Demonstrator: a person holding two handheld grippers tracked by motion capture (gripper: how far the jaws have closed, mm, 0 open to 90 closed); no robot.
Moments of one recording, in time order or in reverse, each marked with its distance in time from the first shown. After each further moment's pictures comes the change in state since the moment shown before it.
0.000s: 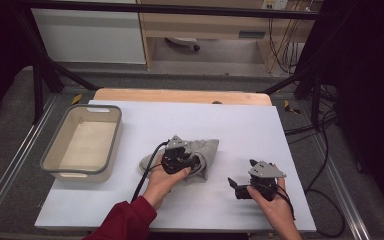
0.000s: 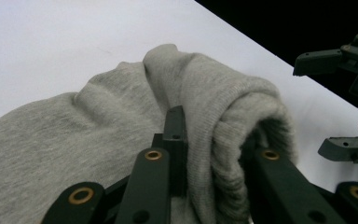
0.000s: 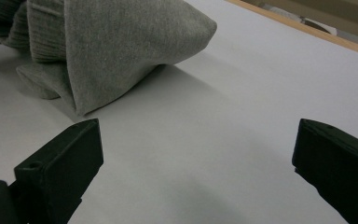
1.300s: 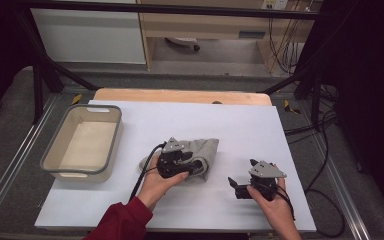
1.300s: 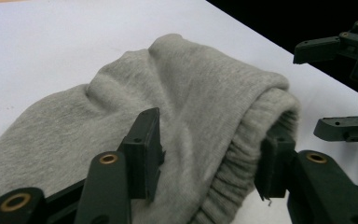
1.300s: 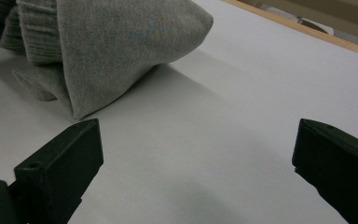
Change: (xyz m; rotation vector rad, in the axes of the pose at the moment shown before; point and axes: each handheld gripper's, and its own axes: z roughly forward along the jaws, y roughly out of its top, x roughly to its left) left arm -0.006 -0.001 -0.018 0.014 0.038 0.032; right arm 0.000 0.000 0.000 -0.002 -0.009 0.006
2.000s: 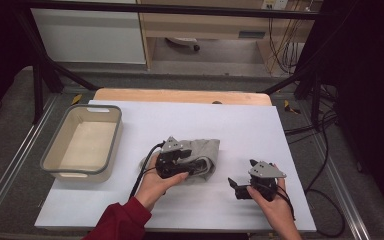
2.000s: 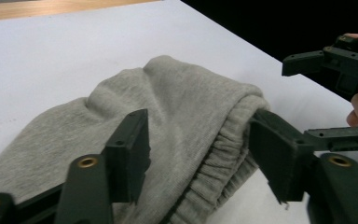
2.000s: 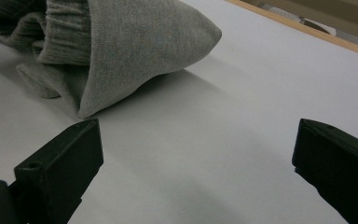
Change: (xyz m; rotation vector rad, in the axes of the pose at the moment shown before) left arm -0.005 0.005 -0.006 -0.031 0.004 0.013; right arm 0.001 0.000 0.000 0.003 0.007 -0.009
